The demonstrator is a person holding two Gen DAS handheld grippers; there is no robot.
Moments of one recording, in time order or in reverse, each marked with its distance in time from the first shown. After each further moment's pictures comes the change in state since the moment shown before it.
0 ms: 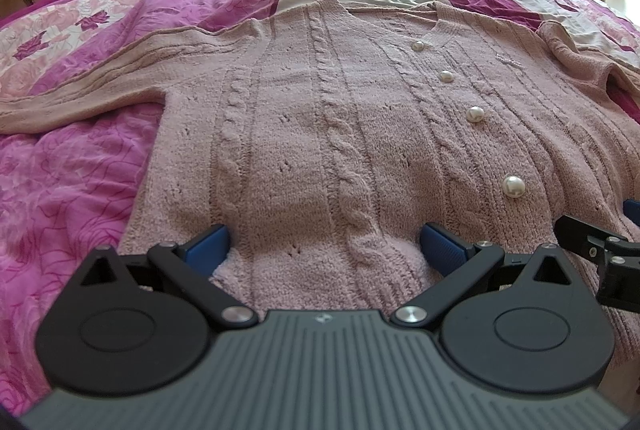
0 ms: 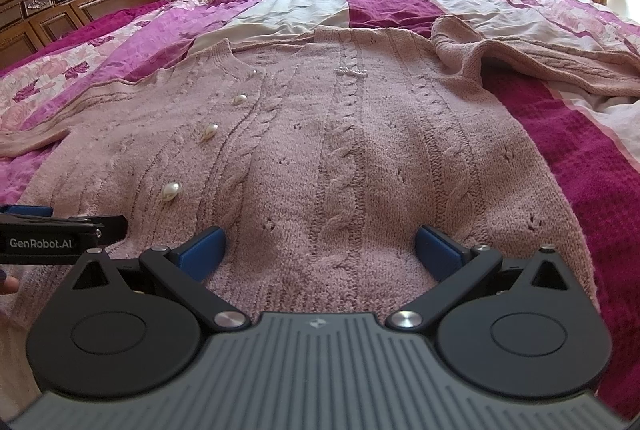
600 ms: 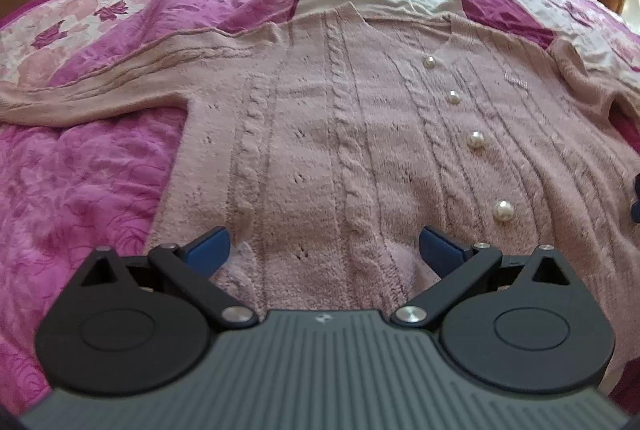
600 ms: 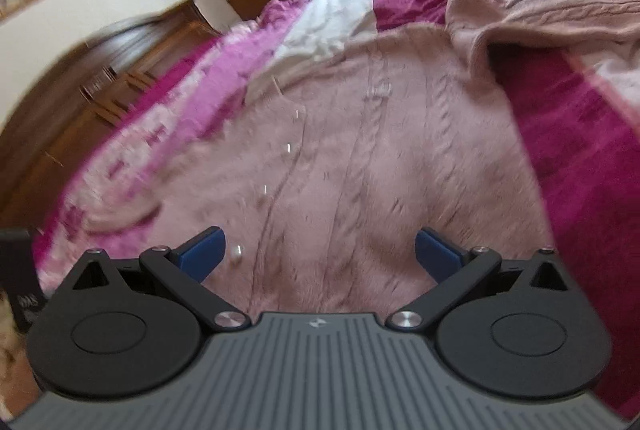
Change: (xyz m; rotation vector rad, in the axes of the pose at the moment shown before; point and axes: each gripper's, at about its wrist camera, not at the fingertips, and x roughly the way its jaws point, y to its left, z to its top) left arm -0.021 0.004 0.022 -0.060 0.030 0.034; right arm -0.024 -0.091 0.051 0.271 0.038 0.368
